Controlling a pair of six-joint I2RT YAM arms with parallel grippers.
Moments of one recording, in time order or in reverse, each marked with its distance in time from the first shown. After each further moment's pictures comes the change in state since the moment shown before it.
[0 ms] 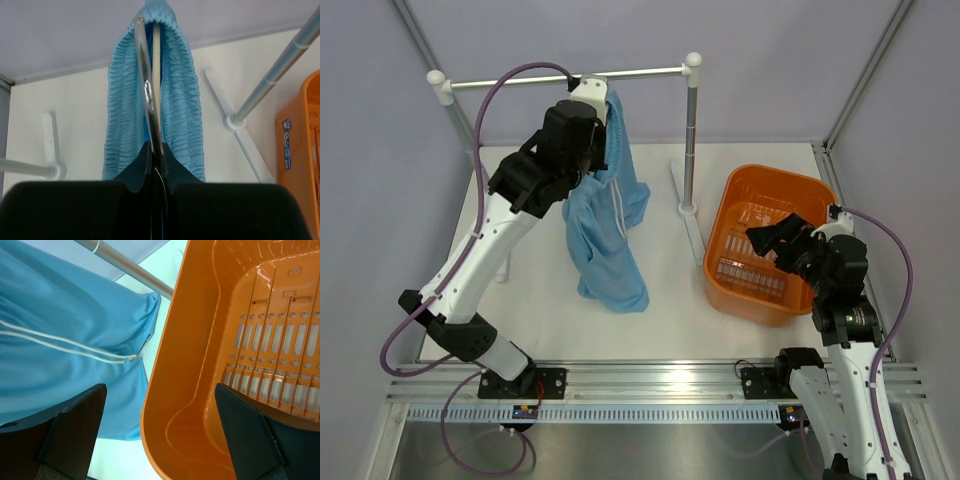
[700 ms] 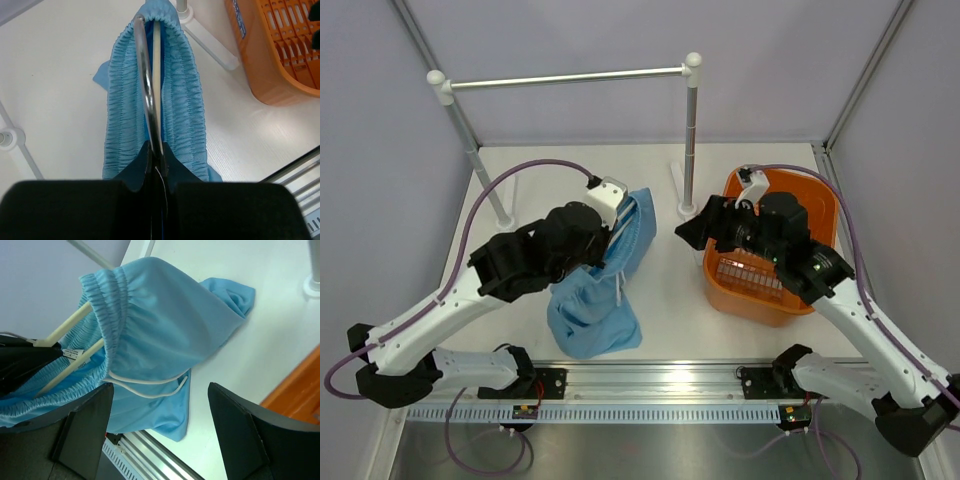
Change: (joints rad) left arm -0.356 -0.413 -0.551 -0.080 0.009 -0.068; right arm 0.542 0.376 0.317 0.035 0.068 -0.067
